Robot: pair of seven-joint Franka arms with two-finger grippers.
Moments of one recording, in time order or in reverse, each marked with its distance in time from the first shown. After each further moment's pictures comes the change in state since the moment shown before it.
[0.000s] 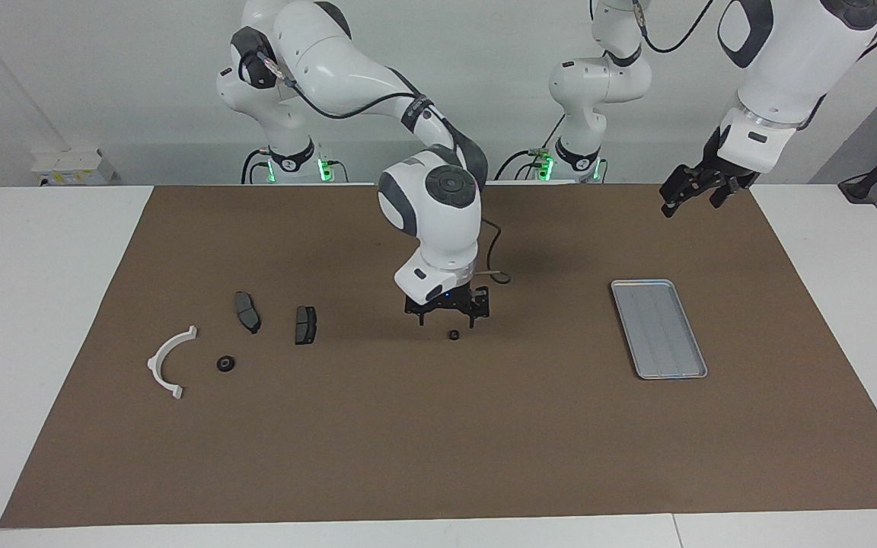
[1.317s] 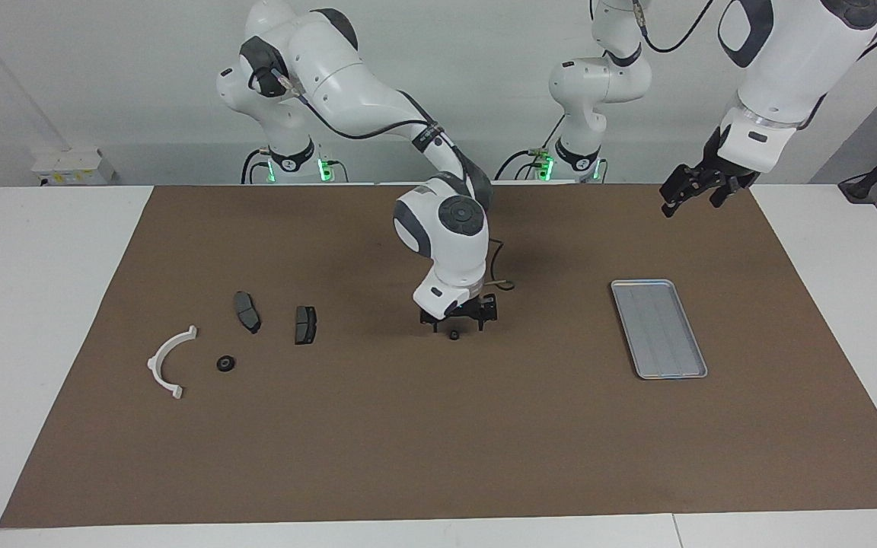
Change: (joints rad) left arm 0.000 0.000 0.000 0.000 0.000 0.000 0.000; right arm 0.012 0.023 0.019 -0.139 0.023 0.136 -0.069
